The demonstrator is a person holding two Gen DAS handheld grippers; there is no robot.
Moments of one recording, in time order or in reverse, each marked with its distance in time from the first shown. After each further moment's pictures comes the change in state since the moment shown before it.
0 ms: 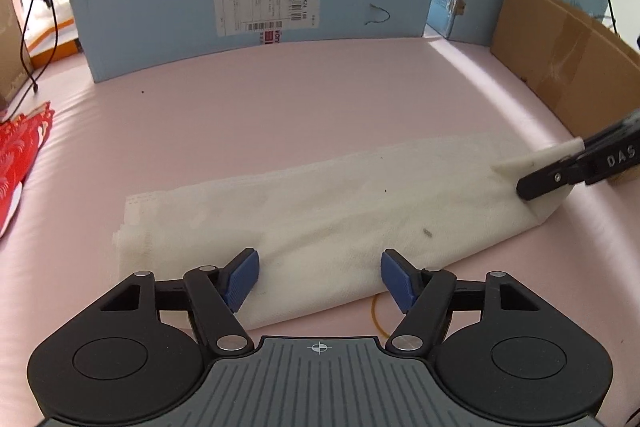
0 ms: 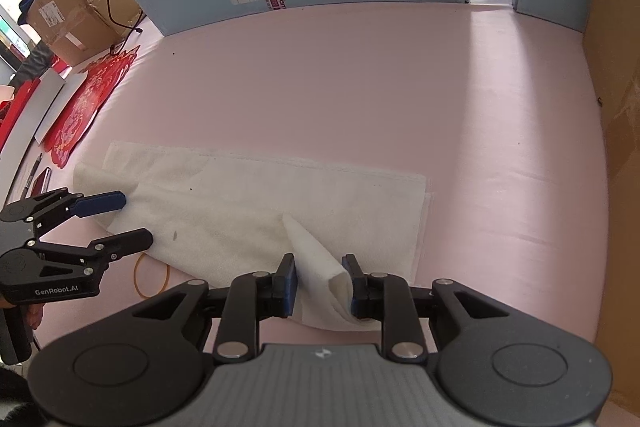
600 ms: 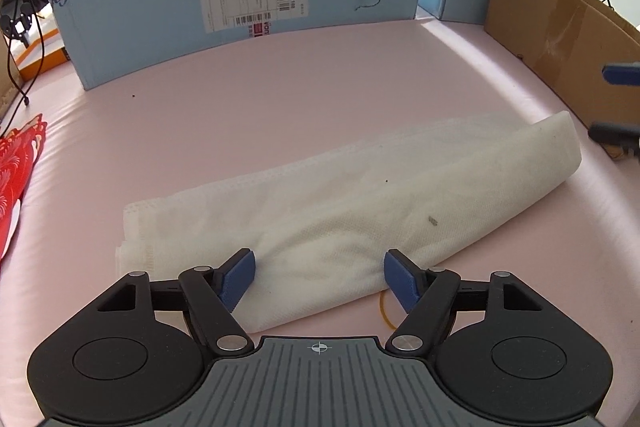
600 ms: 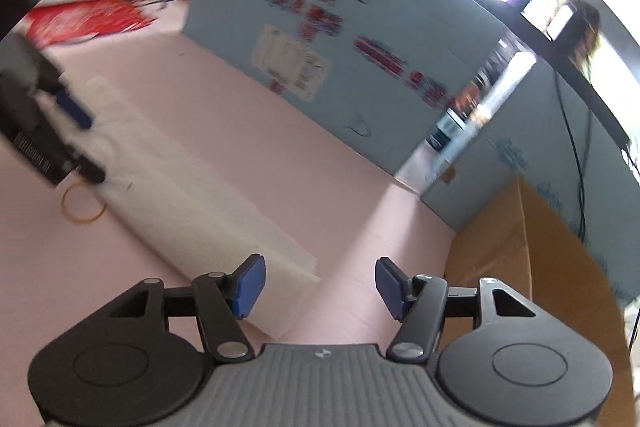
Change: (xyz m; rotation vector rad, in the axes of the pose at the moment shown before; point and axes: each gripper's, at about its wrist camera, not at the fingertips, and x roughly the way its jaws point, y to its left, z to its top) left arm 0.004 0.008 0.011 -0.001 0.082 -0.043; right arm -0.054 0.085 -0.071 -0.681 -0.320 -0.460
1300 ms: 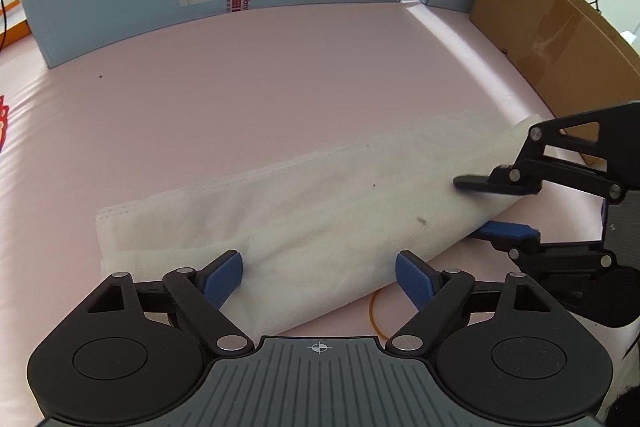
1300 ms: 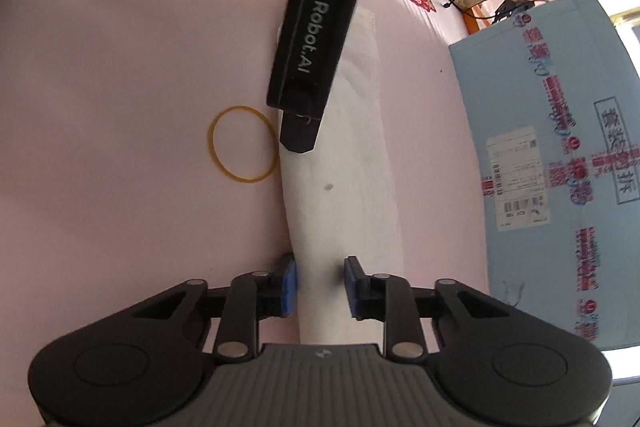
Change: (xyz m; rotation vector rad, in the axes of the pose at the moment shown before) left arm 0.003 0.019 0.019 0.027 0.052 -0.165; right arm 0.047 0.082 0.048 -0.652 0.000 0.298
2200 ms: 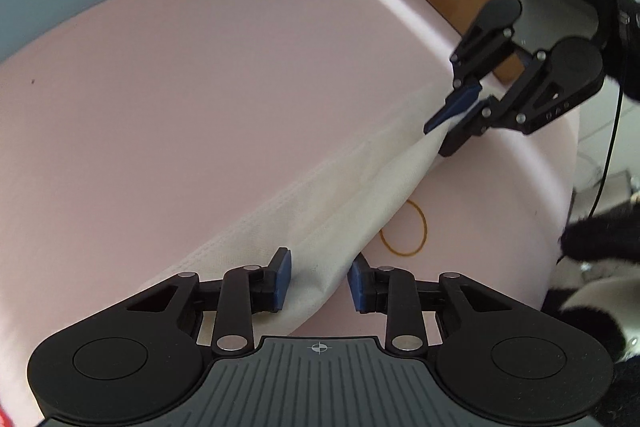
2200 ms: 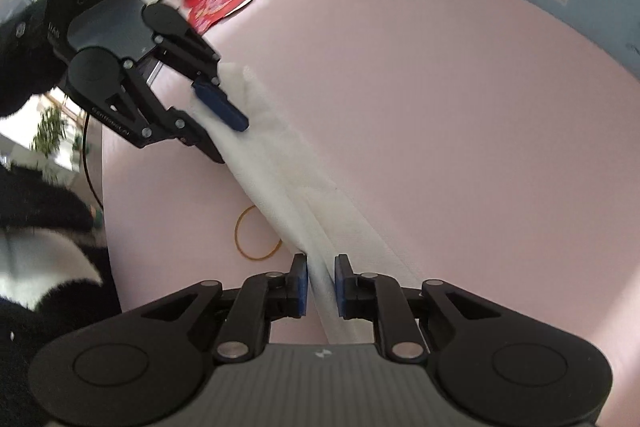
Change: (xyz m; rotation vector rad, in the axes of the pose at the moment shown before) left arm -0.004 0.085 0.031 0.060 0.260 -0.343; right arm 0.037 -0.153 -0.054 0.897 -0.011 0.763
